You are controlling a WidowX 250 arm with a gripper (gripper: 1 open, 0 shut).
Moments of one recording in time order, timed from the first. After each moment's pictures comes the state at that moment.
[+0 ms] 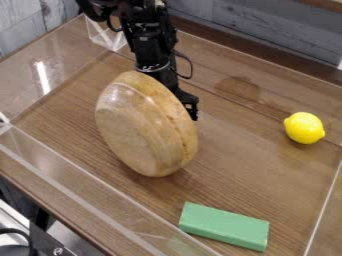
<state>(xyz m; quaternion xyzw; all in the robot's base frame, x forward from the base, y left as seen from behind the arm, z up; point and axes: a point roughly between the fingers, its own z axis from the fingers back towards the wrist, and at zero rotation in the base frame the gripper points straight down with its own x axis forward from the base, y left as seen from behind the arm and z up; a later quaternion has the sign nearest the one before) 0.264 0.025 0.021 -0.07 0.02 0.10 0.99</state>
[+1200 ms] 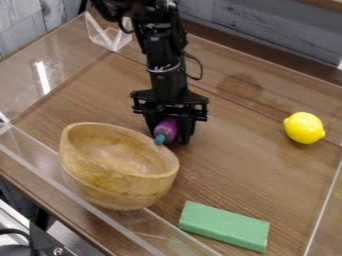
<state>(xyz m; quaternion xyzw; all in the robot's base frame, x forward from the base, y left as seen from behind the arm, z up) 0.274 0.020 0.023 -0.09 0.03 0.11 0.99</state>
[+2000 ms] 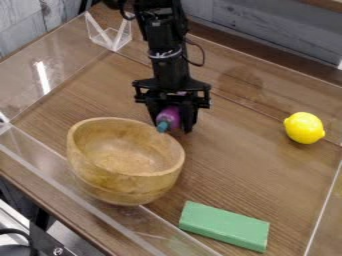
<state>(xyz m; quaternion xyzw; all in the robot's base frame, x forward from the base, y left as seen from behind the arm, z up) 0.283 0.026 0.036 -0.09 0.03 0.12 0.99</state>
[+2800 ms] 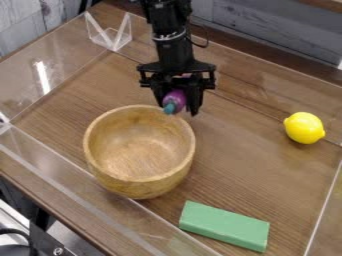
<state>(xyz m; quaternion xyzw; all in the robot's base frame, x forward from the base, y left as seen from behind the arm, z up) 0.303 0.031 0.050 -0.10 0.01 0.14 0.99</state>
